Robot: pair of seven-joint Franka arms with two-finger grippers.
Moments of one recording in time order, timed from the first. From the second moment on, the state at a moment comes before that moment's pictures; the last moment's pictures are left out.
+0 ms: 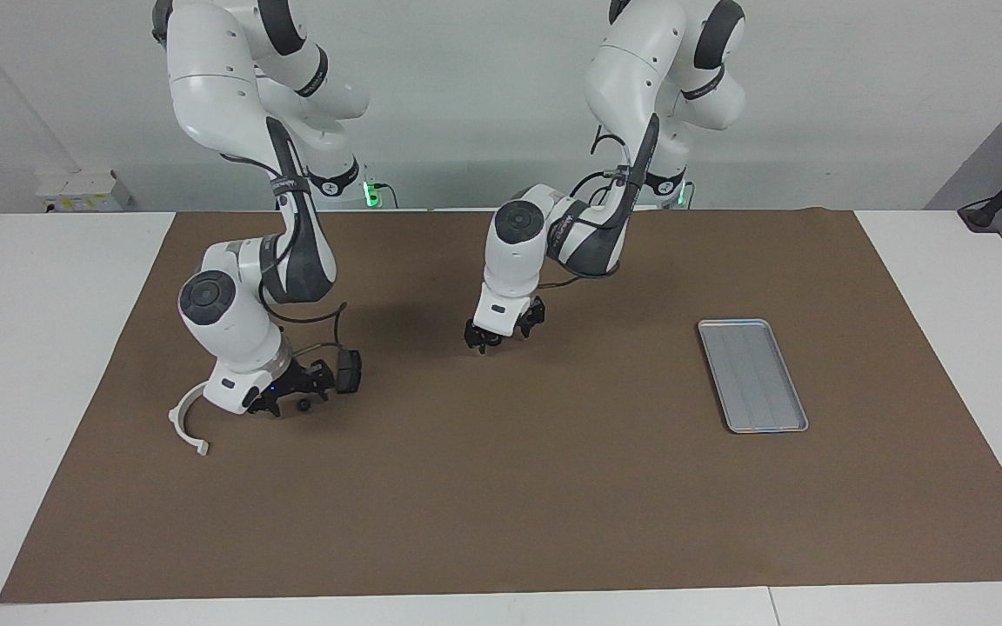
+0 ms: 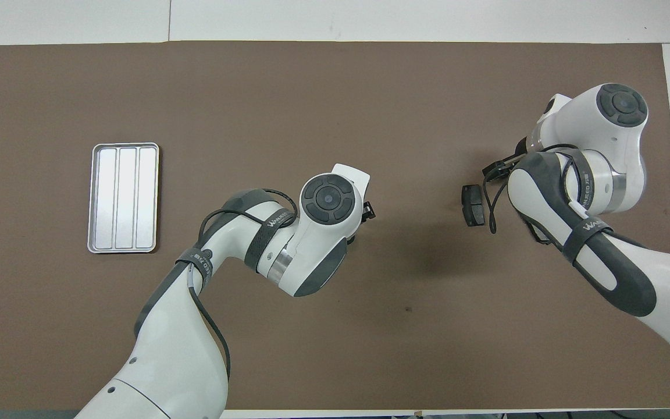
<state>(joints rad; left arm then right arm) -0.70 0.47 -0.04 -1.77 -0.06 2.26 -1.03 -0.16 0.45 0.22 -1.83 -0.06 2.23 -0.23</state>
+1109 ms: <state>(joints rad) -0.74 0.47 -0.04 -1.79 -0.06 2.26 -1.08 -0.16 0.45 0.22 -1.82 -0.08 2.22 -0.23</state>
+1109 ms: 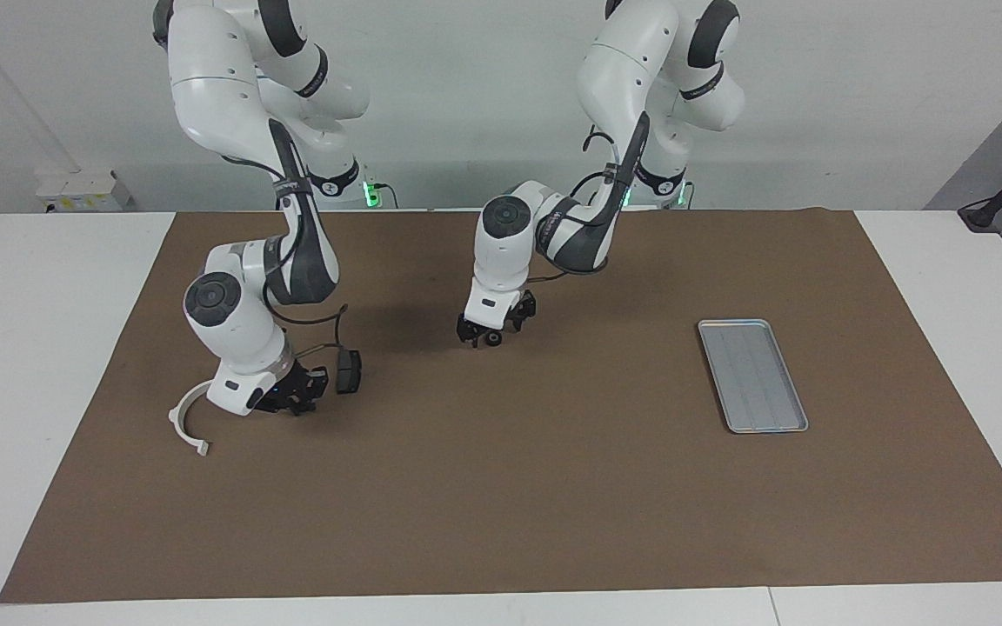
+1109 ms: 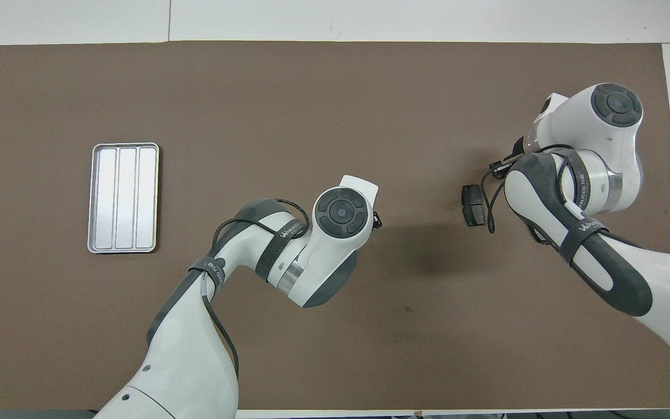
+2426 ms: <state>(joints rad) -0.74 0.45 -0.02 -1.80 -0.06 2.25 -1.10 0.04 0.30 0.25 -1.66 -0.08 1.96 0.15</state>
